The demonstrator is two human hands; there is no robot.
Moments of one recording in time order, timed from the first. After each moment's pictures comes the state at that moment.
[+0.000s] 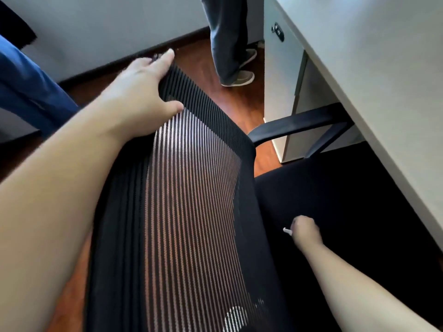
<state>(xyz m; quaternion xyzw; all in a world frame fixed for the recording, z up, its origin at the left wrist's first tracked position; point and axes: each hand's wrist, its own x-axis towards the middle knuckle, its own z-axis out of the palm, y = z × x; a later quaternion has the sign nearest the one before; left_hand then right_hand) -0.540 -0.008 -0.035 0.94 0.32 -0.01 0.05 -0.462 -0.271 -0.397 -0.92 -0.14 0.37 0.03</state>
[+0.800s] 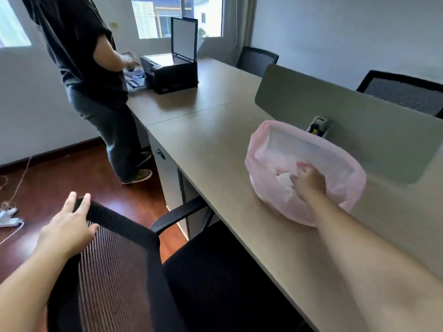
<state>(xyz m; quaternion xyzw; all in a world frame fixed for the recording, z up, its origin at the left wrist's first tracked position) -0.539 -0.010 -0.033 0.94 0.34 -0.02 0.08 -0.297 -0.466 -0.022 -0.94 0.07 -0.08 0.33</state>
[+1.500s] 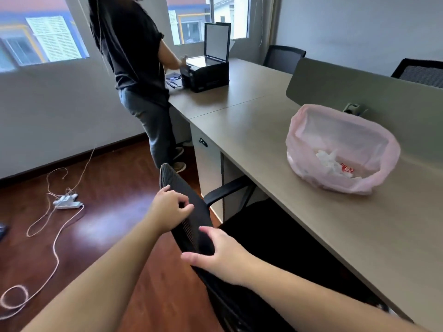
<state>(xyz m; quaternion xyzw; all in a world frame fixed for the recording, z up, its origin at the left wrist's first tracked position) -0.608 -0.060 -0.015 0.98 0.08 0.06 0.18 -0.647 -0.264 0.005 -0.83 -0.25 0.31 0.39</state>
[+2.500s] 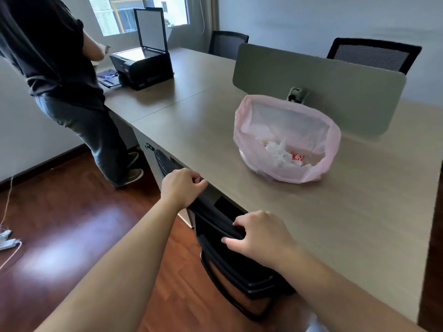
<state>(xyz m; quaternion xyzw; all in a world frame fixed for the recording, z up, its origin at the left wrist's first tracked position) -0.473 -0.179 -0.005 0.98 0.03 0.10 0.16 -0.562 -0.381 0.014 -0.96 -0.21 0.04 0.16</state>
